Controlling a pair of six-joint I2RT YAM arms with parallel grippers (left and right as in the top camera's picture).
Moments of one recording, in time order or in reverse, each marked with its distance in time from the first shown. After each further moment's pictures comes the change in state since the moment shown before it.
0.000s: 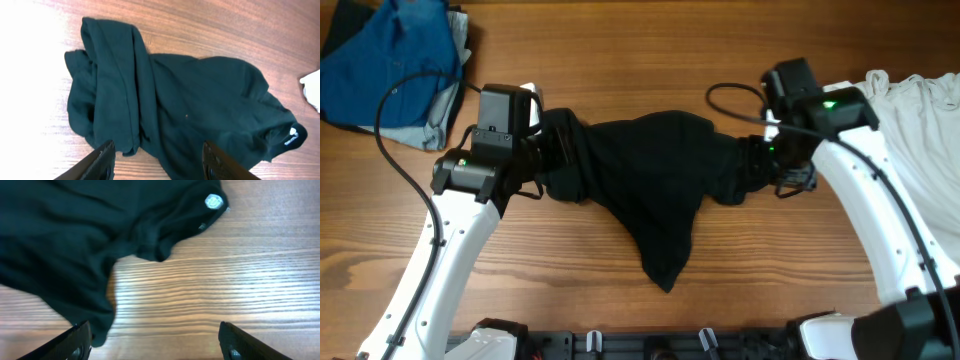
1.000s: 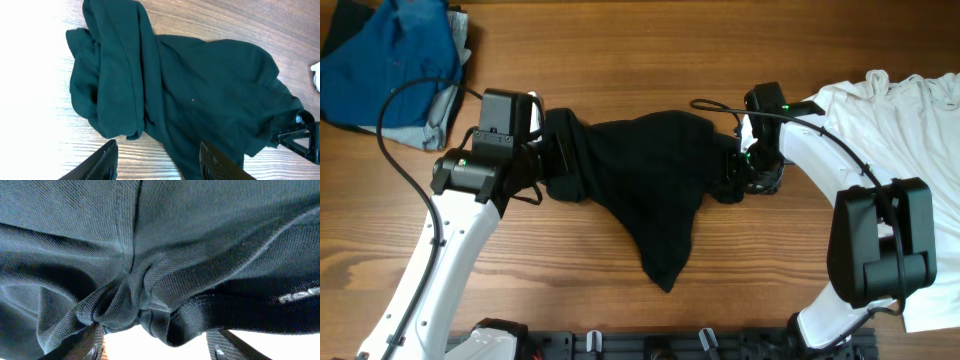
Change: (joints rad) left arm 0.000 0.000 0.000 -0.070 0.013 0.000; right arm -0.032 0.291 -0.194 0.386 -0.169 -0.064
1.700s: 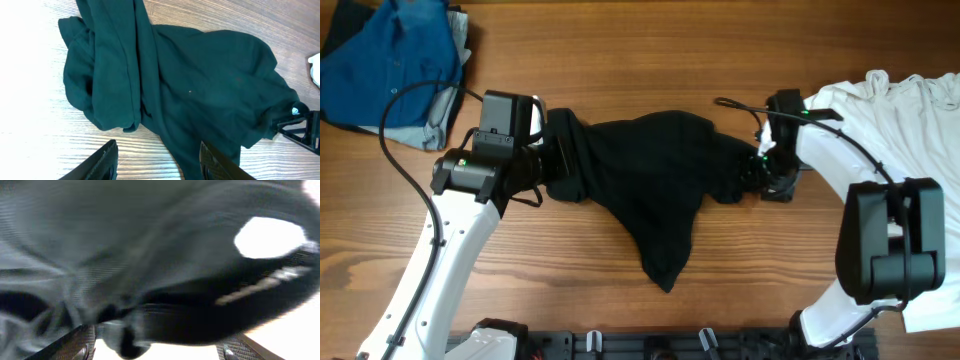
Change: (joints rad) left arm 0.000 0.000 0.000 -0.024 0.030 0.000; right arm -0.113 0.001 -0.069 0.045 -0.006 0.053
